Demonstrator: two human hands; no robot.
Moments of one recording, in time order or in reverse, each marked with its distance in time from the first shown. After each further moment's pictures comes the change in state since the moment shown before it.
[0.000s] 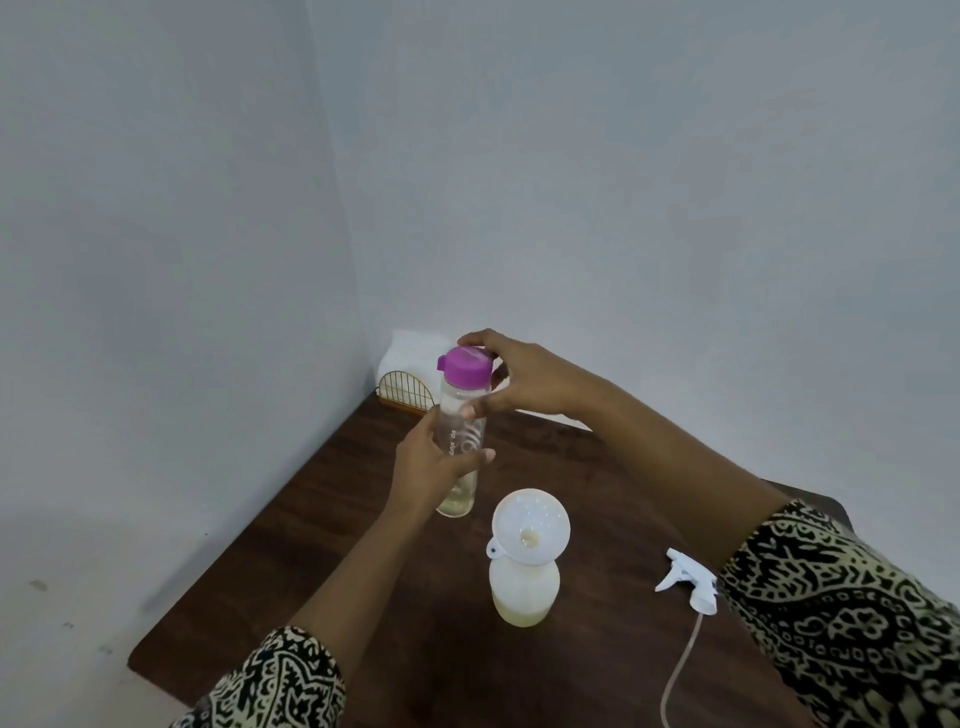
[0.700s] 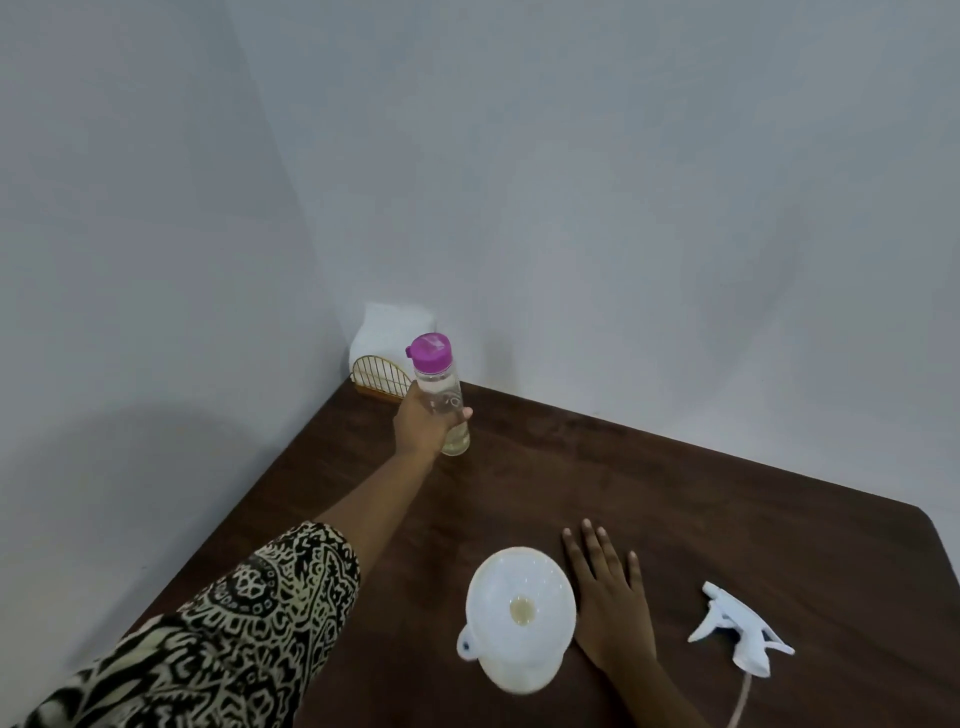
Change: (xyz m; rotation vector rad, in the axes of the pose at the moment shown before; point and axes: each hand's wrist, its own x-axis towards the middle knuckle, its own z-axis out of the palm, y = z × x) left_hand 0.156 -0.092 0.073 -0.057 0.114 -0.249; right_hand -0.090 0.273 0.200 -0.500 0.046 0.498
